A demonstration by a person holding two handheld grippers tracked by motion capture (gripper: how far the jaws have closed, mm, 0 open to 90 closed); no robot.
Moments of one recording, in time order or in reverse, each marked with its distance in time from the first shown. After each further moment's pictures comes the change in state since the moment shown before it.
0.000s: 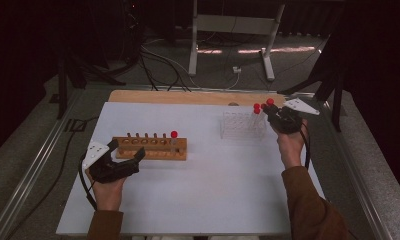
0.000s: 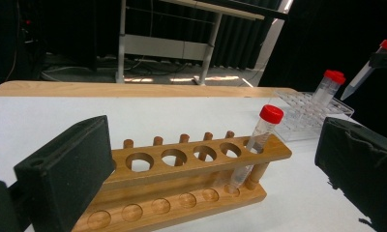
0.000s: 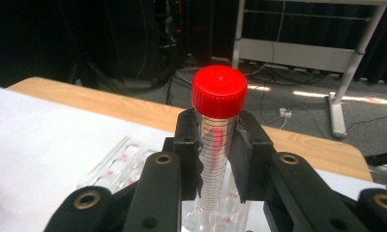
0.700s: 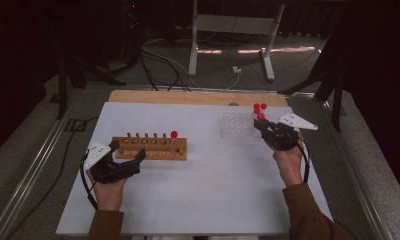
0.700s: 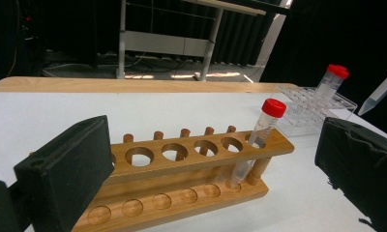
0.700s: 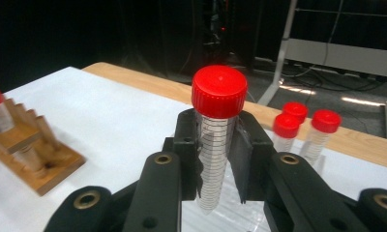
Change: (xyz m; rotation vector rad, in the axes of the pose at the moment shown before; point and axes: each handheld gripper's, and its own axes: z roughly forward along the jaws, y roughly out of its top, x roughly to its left) left arm -0.001 -0.003 0.002 0.016 0.003 0.008; right arm 0.034 -0.018 -0.034 0.002 0.172 -0.040
